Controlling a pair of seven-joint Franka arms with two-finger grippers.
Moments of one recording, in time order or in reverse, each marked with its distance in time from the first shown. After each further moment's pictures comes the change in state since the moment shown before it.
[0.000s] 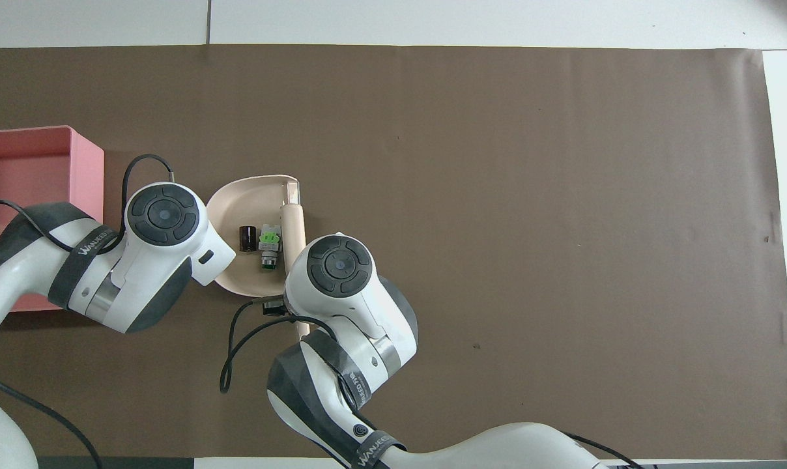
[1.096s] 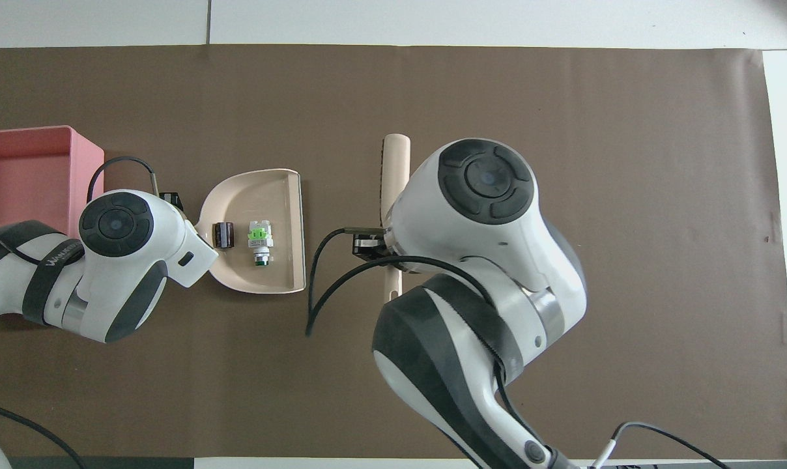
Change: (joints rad) left arm 0.067 -0.051 0.004 -0.064 -0.122 0.141 0.092; right arm -0.274 -0.302 -0.037 0.023 -0.178 -0.446 0.078
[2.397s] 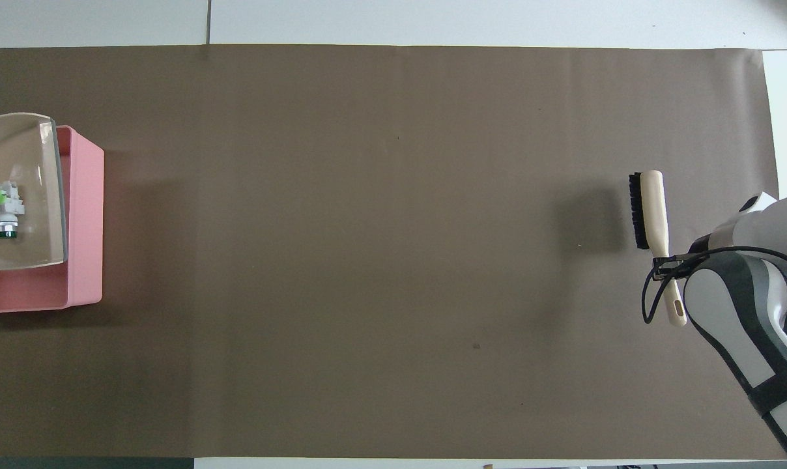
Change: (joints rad) left arm 0.564 0.060 0.025 0.480 -0.120 -0.274 0.679; right arm -0.709 -0.217 -0.001 -0.646 -0.180 0.286 -0.774
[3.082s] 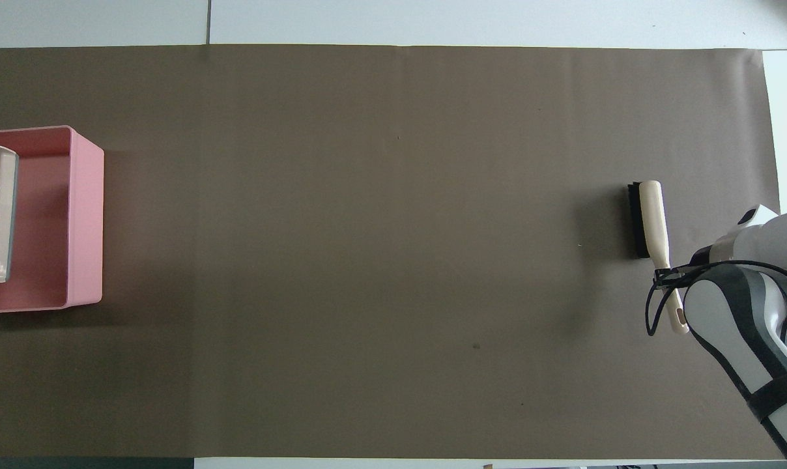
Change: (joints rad) left arm -0.022 0.055 -0.015 -0.021 0.602 0.079 -0.205; right arm -0.033 -0.008 0.001 -0.052 0.000 0.046 -0.073
